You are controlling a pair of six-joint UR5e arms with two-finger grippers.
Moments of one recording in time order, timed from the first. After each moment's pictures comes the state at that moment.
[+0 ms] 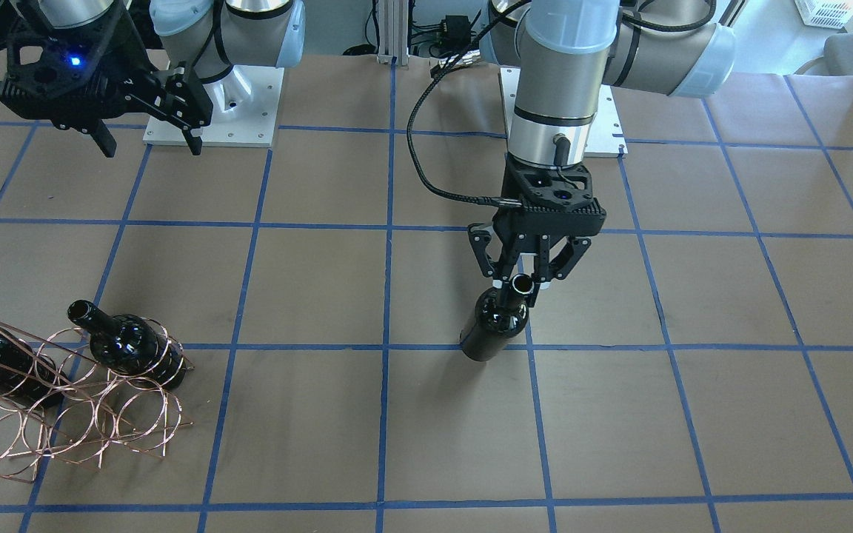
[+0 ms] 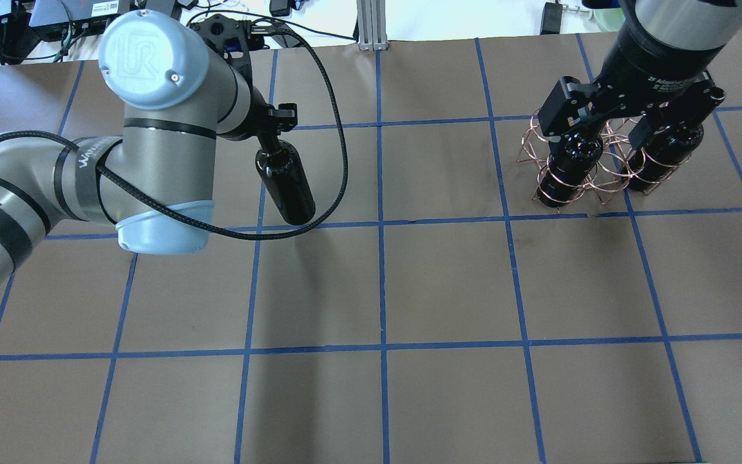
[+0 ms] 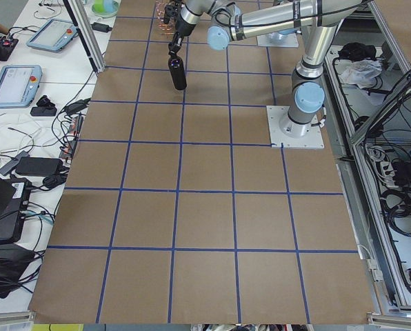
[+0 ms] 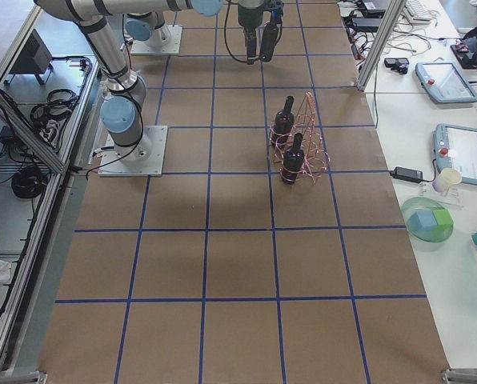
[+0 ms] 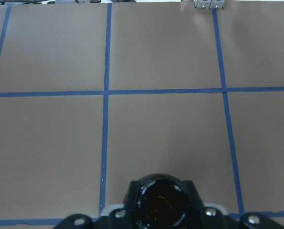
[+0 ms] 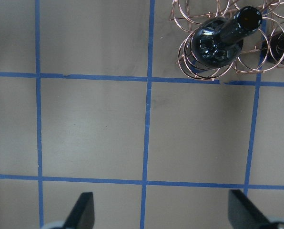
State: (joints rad) left arm -1.76 -1.65 -1.86 -0.71 1.65 -0.17; right arm 1.54 -1.65 1.56 -1.50 -1.56 -0.08
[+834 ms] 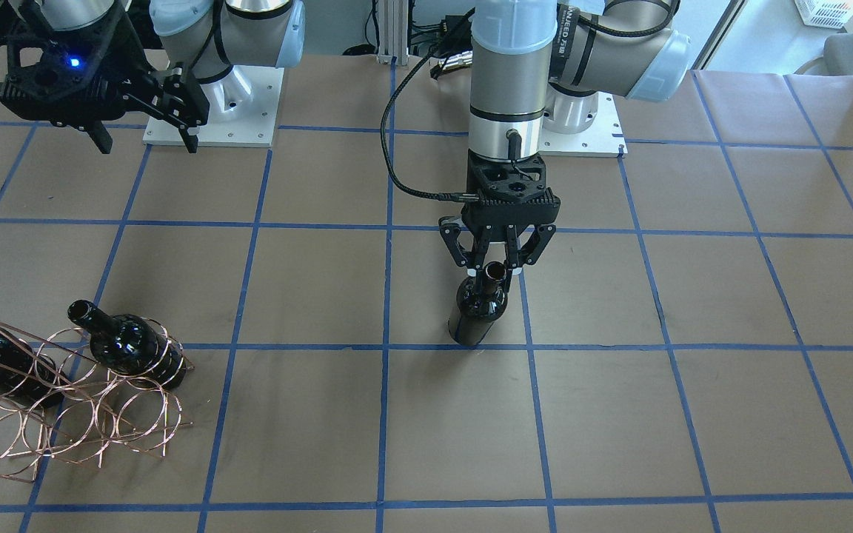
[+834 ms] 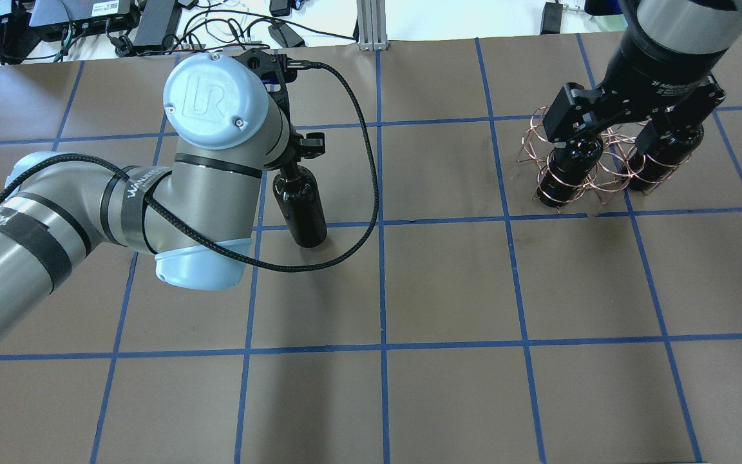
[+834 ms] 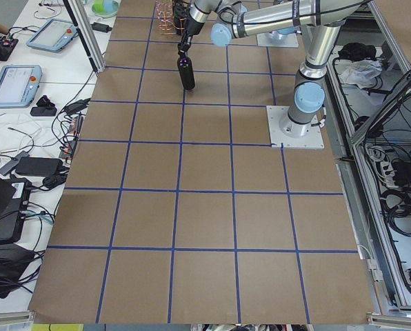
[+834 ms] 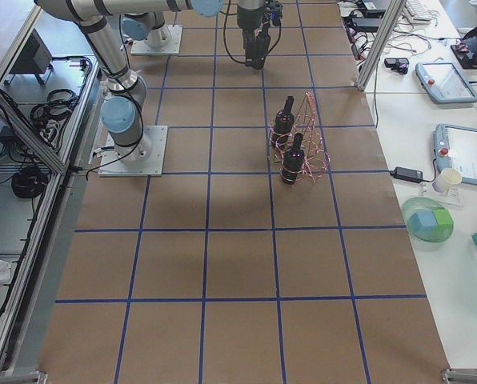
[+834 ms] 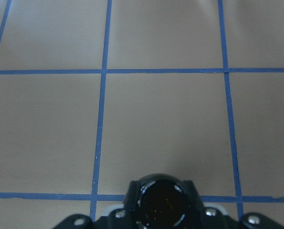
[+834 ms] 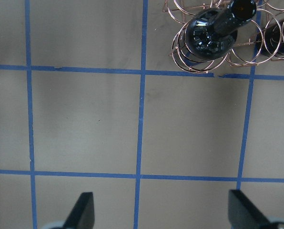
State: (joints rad) left arm -1.83 -1.66 -1.90 -0.71 1.73 -0.25; right arm 1.53 -1.65 1.56 -1.48 -1.58 -0.08
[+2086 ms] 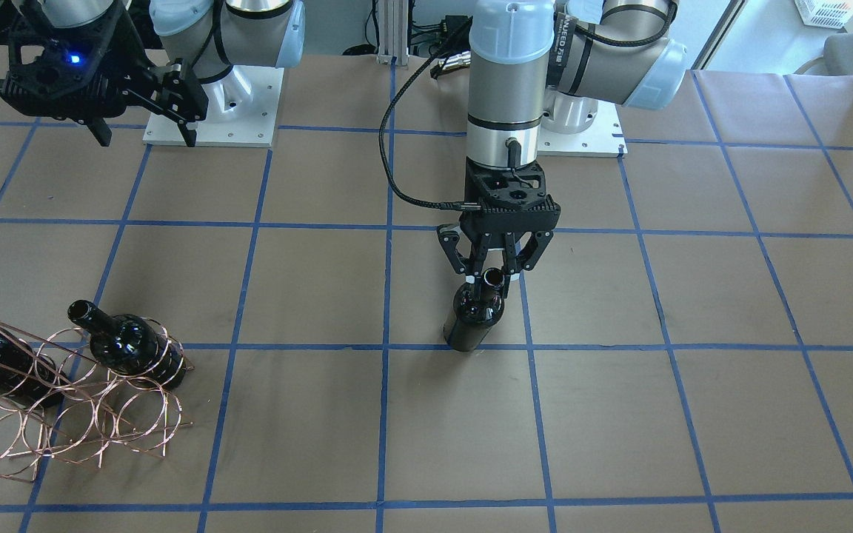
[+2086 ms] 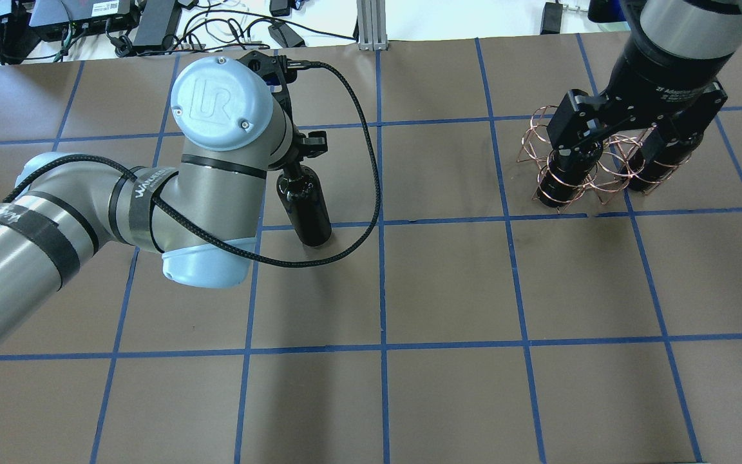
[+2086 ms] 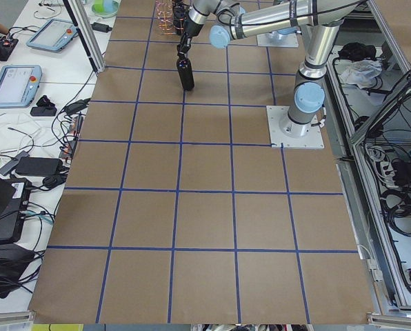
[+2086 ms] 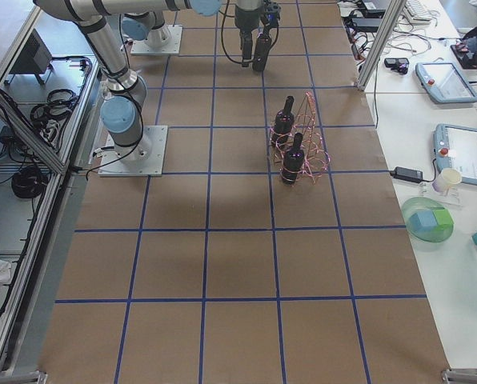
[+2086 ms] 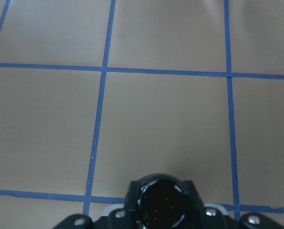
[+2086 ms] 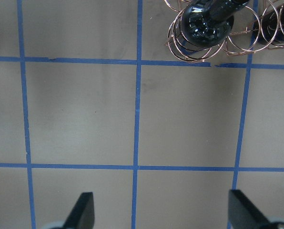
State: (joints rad) left arm -1.83 -1.68 -1.90 -0.68 1.73 -0.29; right arm 1.53 -1.66 1.57 -1.44 -1.60 -0.08
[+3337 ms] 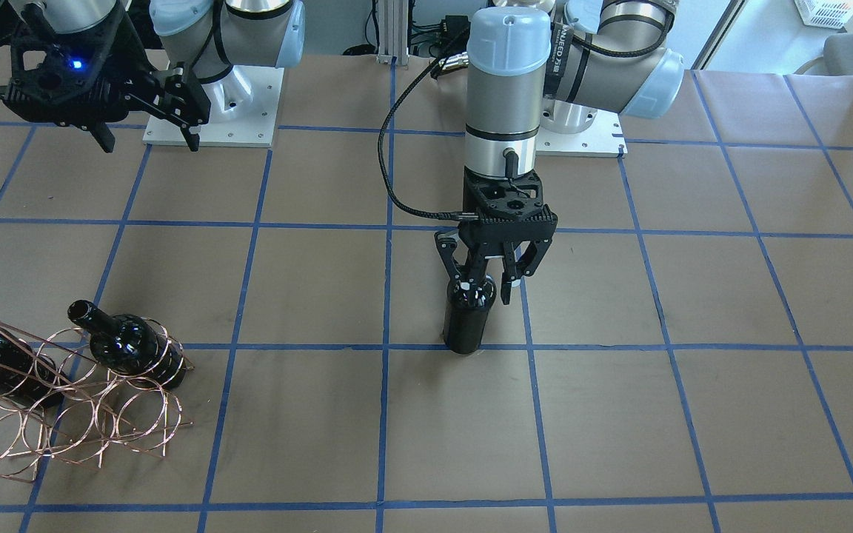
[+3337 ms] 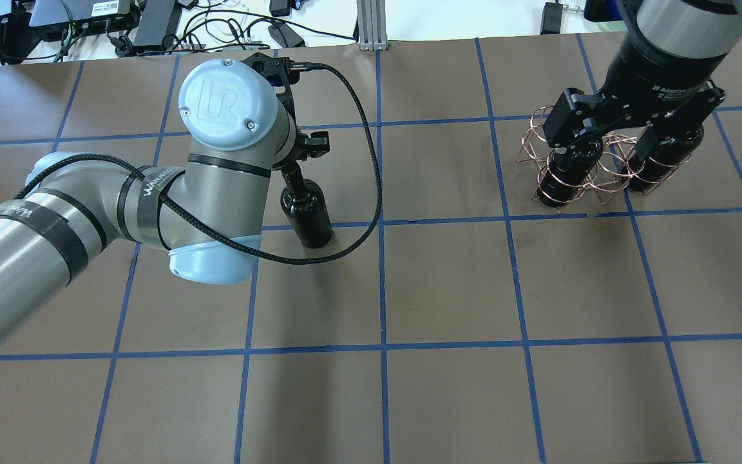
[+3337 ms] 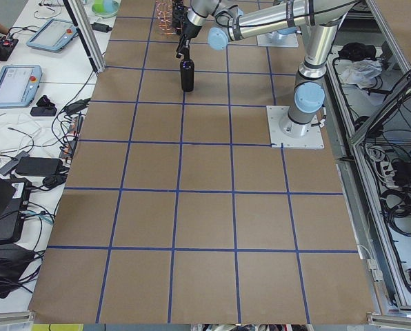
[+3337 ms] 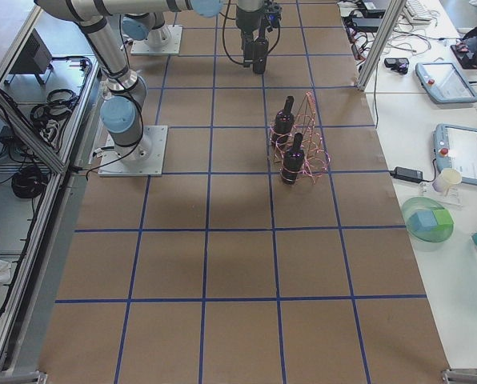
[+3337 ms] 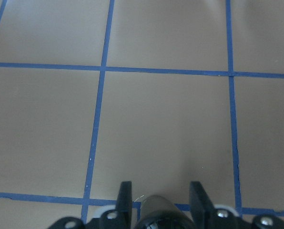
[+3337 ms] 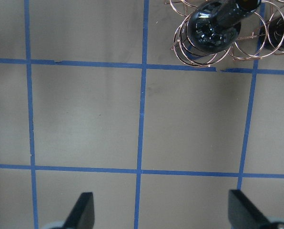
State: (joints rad) left arm -1.83 -1.70 -1.89 -0.67 1.73 -0.29; right arm 1.53 -1.65 1.57 -1.47 -1.58 -0.09
